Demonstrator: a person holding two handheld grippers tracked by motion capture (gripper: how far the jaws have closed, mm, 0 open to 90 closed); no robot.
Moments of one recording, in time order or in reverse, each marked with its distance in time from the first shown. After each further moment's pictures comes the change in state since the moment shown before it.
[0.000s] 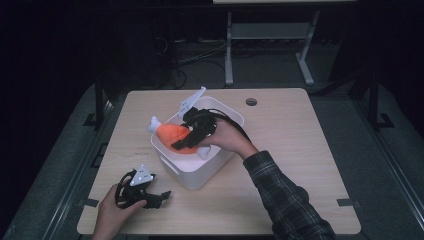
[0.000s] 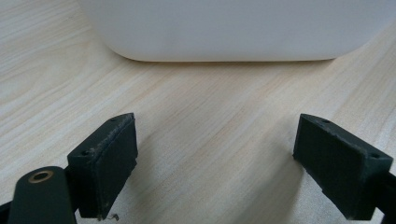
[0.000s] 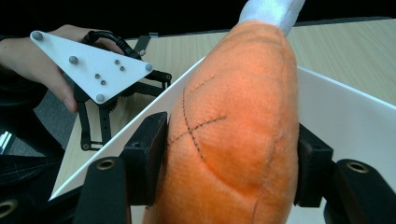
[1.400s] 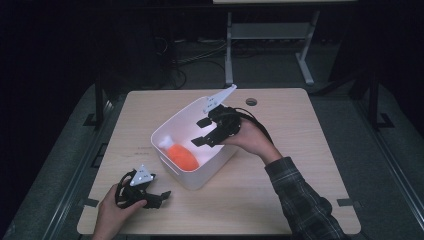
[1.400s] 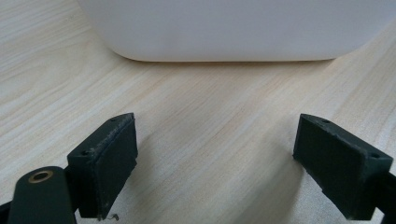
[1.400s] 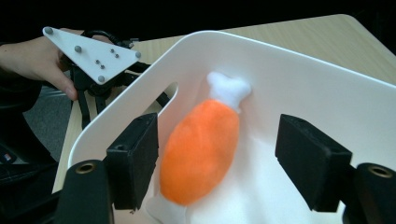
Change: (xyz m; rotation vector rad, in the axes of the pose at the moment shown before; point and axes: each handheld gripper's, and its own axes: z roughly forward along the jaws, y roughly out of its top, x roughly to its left) left arm 0.000 0.000 0.000 0.000 0.000 0.000; right arm 0.010 -0.035 -0.059 -0.067 -0.114 0.069
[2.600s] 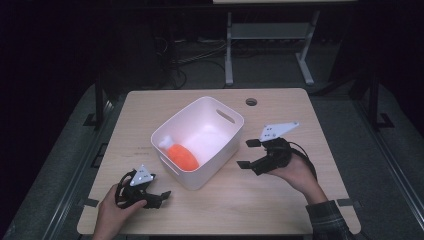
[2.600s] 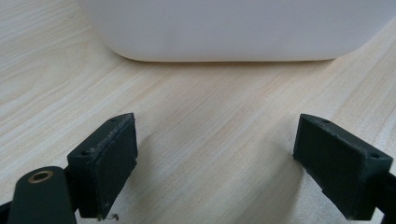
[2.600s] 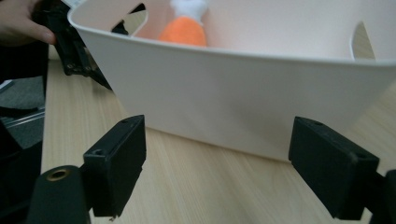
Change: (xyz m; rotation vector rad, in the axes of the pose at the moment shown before) left arm 0.000 0.000 0.000 0.000 0.000 0.000; right arm 0.036 -0.131 -0.065 -0.092 -0.191 0.178
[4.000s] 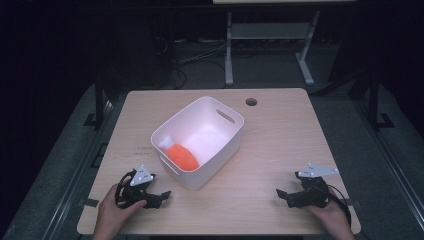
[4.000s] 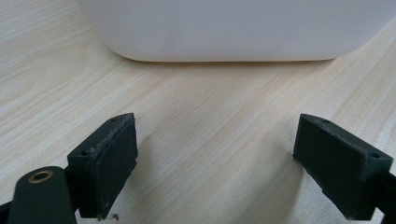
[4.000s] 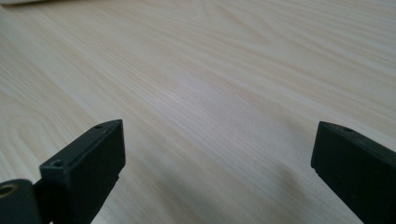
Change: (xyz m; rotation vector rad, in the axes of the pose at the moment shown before) left arm 0.000 0.000 0.000 0.003 0.000 0.005; right arm 0.009 -0.148 -0.041 0.099 -0.362 0.284
